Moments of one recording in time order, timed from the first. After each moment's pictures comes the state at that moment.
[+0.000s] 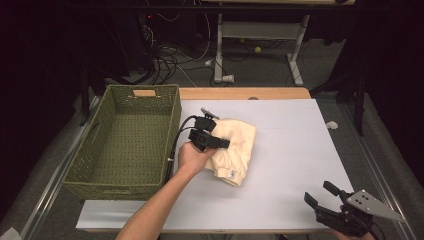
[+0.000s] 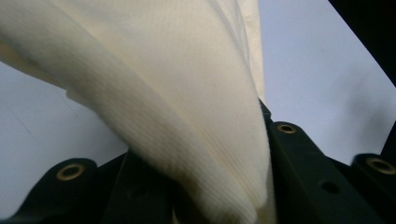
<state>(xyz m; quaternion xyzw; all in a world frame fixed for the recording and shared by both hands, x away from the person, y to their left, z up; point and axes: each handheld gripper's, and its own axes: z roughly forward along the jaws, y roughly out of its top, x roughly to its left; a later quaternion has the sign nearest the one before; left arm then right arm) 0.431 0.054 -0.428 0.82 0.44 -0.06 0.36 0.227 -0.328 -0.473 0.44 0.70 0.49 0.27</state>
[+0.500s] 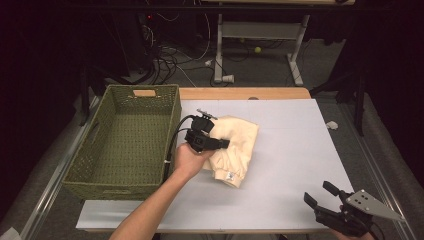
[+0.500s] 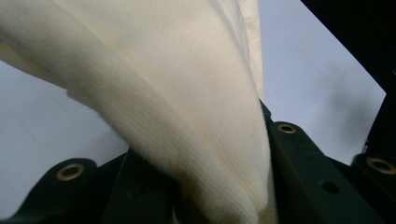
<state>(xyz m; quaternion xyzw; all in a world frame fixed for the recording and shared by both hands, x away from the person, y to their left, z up) 0.414 0.061 -0.412 0.82 0.41 -0.05 0.39 0.227 -0.327 -0.473 0.44 0.70 0.49 0.27</state>
